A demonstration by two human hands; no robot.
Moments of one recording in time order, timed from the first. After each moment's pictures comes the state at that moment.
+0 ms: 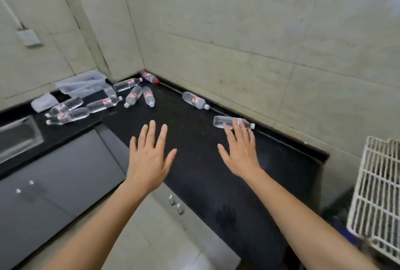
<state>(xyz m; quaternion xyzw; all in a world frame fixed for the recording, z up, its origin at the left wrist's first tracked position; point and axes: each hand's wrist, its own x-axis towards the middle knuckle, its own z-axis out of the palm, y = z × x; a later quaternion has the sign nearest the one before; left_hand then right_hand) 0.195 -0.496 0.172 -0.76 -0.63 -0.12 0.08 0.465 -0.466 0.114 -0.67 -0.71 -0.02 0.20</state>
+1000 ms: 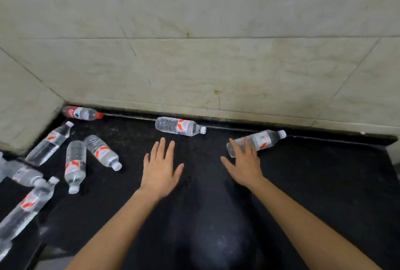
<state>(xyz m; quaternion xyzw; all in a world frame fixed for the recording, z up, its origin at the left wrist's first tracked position) 0.178 -0.010 0.062 -0.89 -0.46 0.05 -0.06 0.403 -0.130 -0.001 -0.85 -0.41 0.25 0.19</state>
